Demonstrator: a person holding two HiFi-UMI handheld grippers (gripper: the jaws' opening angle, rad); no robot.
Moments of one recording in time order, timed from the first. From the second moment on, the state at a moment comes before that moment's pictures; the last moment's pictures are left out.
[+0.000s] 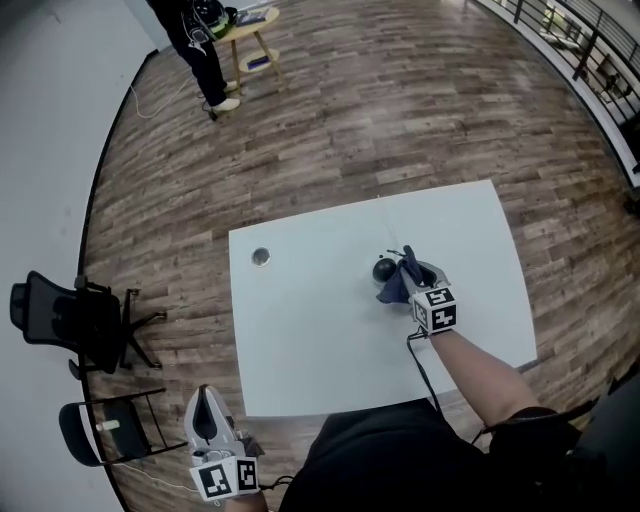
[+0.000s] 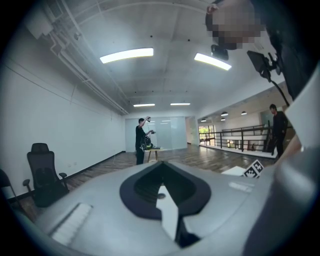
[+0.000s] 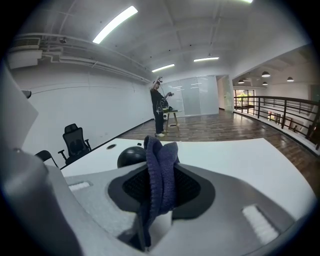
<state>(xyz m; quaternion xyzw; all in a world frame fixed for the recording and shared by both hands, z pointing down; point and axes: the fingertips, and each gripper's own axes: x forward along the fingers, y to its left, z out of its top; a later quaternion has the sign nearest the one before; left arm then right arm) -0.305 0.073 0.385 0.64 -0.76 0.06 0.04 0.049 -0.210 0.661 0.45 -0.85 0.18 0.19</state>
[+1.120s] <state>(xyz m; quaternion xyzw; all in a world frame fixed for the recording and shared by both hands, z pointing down) -0.313 0.077 0.386 0.64 -0.77 0.04 0.04 0.043 -0.209 0.633 0.46 -0.86 0.14 0.18</state>
